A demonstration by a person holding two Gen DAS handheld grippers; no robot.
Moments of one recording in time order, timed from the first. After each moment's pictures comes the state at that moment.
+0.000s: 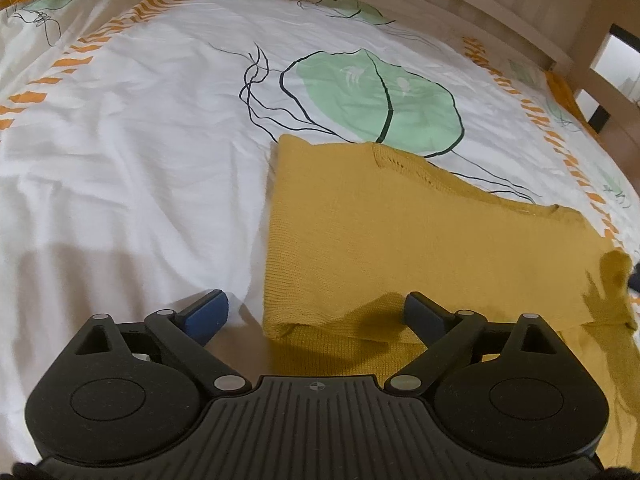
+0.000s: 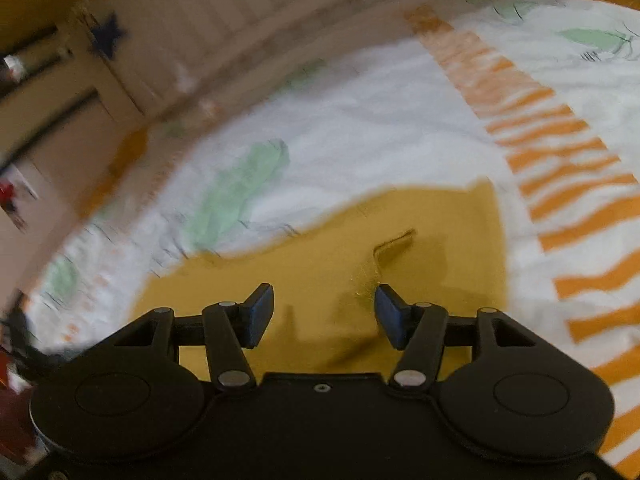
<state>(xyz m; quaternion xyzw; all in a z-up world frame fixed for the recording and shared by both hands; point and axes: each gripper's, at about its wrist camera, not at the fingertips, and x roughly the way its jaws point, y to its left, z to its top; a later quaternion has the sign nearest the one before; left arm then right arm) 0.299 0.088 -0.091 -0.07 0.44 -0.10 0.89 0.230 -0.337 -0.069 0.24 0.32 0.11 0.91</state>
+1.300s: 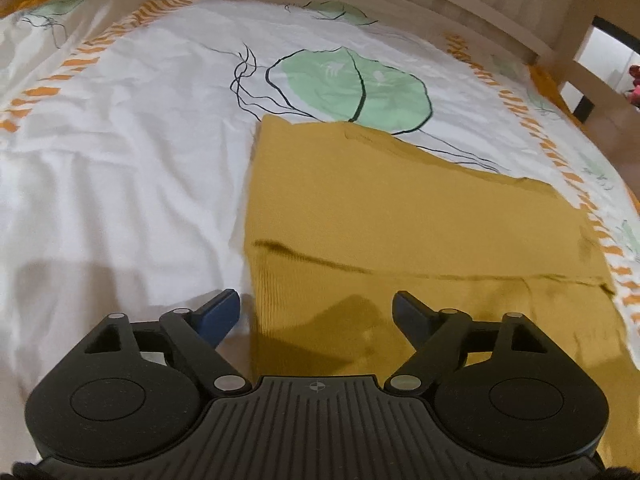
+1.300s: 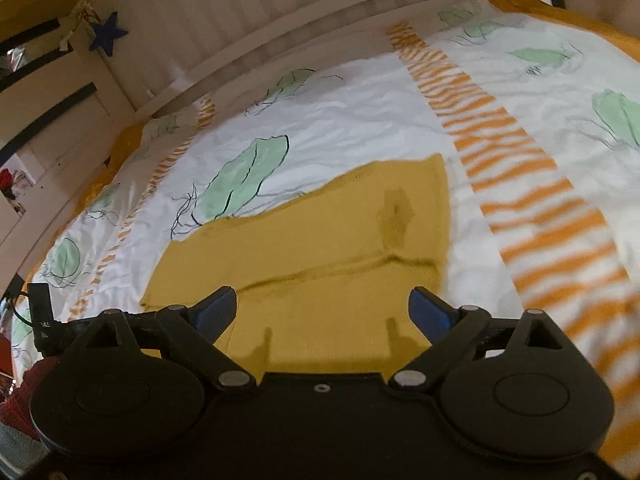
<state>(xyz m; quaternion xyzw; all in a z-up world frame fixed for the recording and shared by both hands) 0.239 0.079 -0.076 -0.07 0.43 -0.11 0.89 0.115 -0.324 -0.034 0.22 0.34 0.06 0.91</state>
